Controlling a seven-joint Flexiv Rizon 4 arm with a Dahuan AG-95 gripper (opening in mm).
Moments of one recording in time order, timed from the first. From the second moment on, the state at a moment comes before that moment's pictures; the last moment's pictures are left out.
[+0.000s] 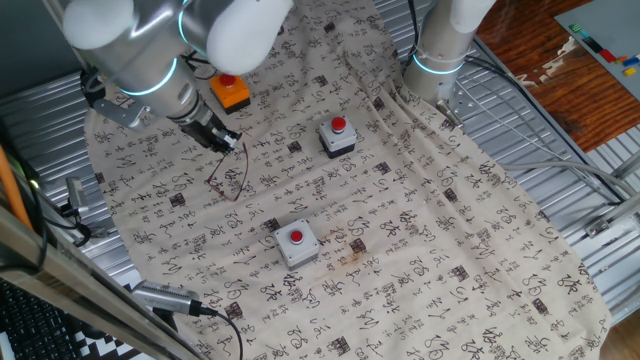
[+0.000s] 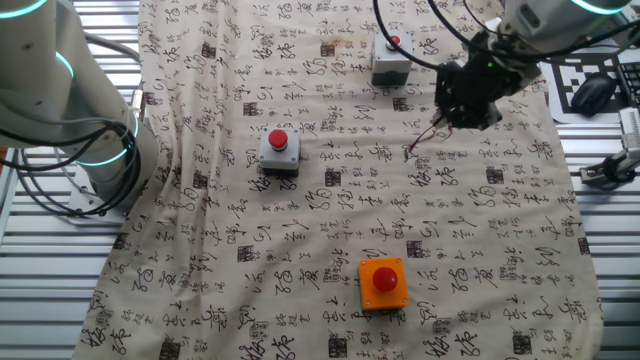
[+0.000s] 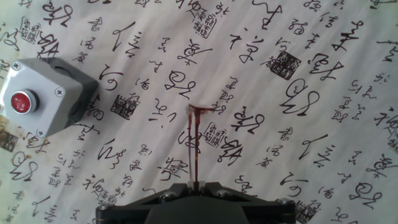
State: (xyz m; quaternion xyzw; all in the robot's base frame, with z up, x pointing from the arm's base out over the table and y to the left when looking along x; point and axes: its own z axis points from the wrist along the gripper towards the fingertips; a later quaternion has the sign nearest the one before) arm 0.555 0.019 0.157 0.30 -0.95 -0.03 0.11
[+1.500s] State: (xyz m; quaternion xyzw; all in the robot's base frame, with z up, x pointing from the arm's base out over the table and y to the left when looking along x) arm 0.556 0.019 0.157 0.29 -0.95 -0.03 0.09
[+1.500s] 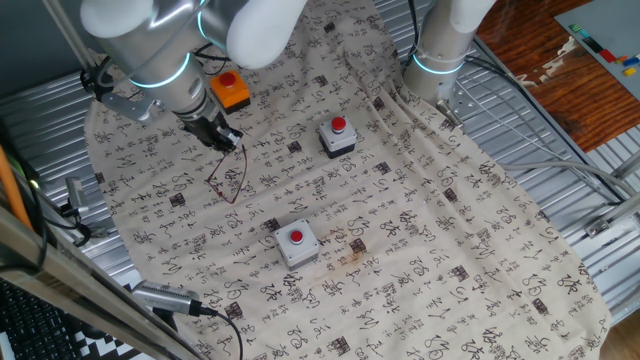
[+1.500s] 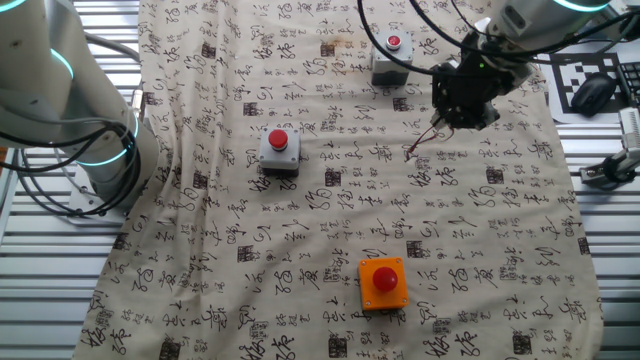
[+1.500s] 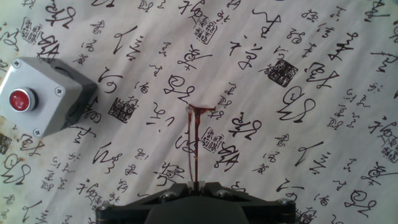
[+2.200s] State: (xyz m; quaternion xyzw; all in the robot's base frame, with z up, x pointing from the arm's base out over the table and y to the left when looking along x) arm 0.555 0.019 0.157 0.28 -0.96 -0.03 0.09
